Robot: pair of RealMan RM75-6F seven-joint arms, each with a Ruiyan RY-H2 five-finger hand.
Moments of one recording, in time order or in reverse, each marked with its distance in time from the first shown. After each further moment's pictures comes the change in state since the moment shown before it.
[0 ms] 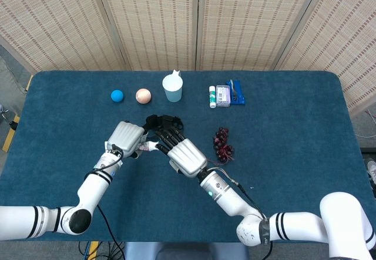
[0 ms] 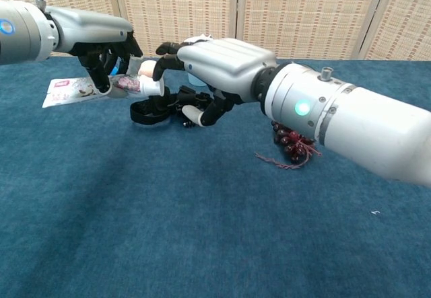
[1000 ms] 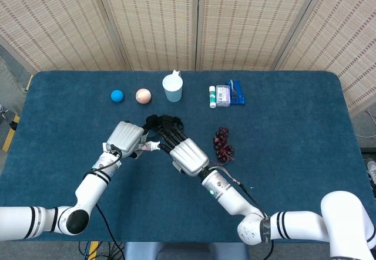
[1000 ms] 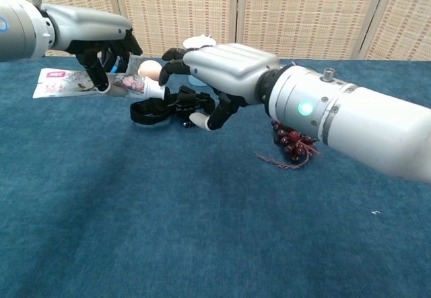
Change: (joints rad) left arm 0.005 0.023 0.008 -0.008 0.020 -0.016 -0.022; right arm 0.009 0.016 -0.009 -0.003 0.049 -0.012 -0.003
